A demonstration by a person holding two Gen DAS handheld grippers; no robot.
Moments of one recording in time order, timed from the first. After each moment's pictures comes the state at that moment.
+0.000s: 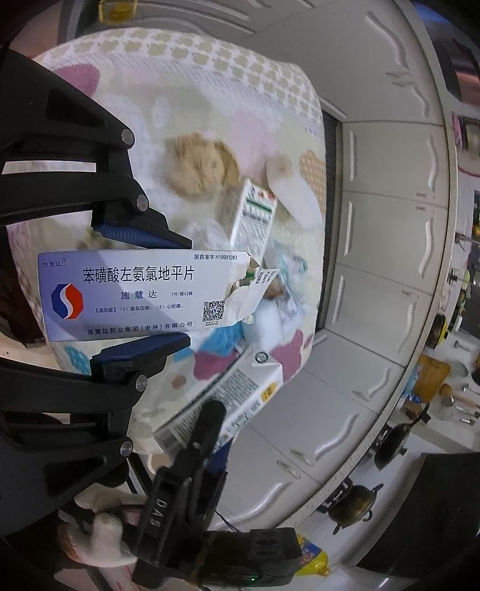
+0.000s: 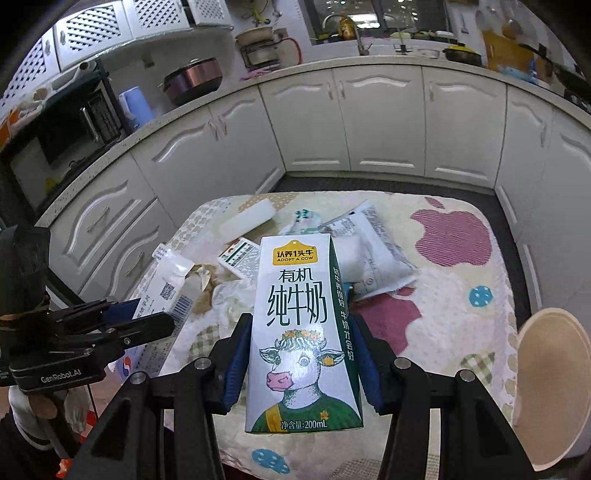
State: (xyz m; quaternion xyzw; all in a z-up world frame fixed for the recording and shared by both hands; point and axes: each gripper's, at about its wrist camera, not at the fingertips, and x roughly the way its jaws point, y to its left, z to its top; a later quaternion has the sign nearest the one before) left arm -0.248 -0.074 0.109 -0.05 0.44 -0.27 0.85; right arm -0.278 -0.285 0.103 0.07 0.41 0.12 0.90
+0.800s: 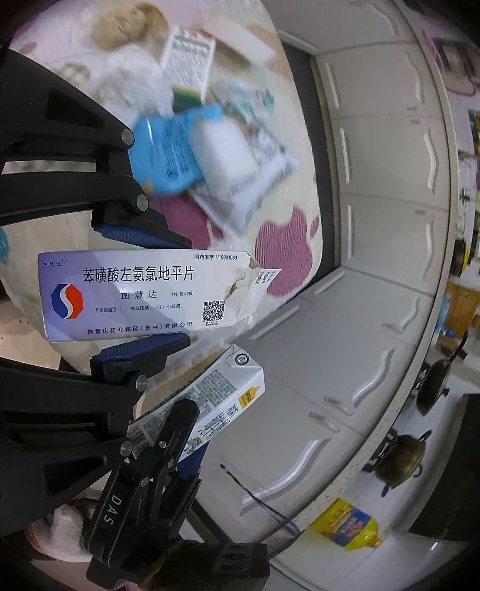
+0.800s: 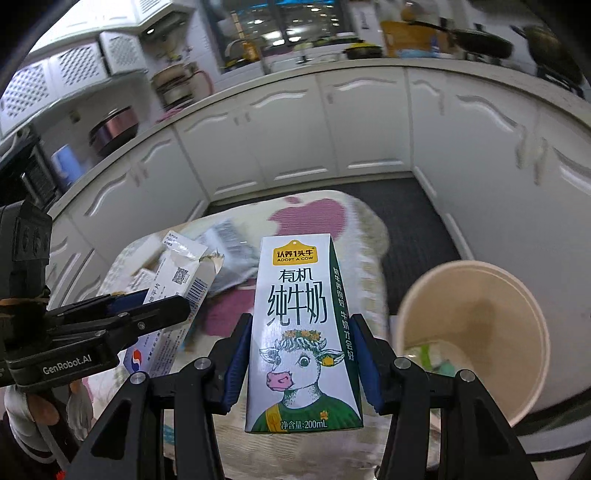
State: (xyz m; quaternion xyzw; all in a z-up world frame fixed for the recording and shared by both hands) left arm -0.233 -0.251 0.104 0.01 0.45 -0.37 0.82; right arm -0.330 -0.421 0.099 0.13 0.39 -0.02 0.91
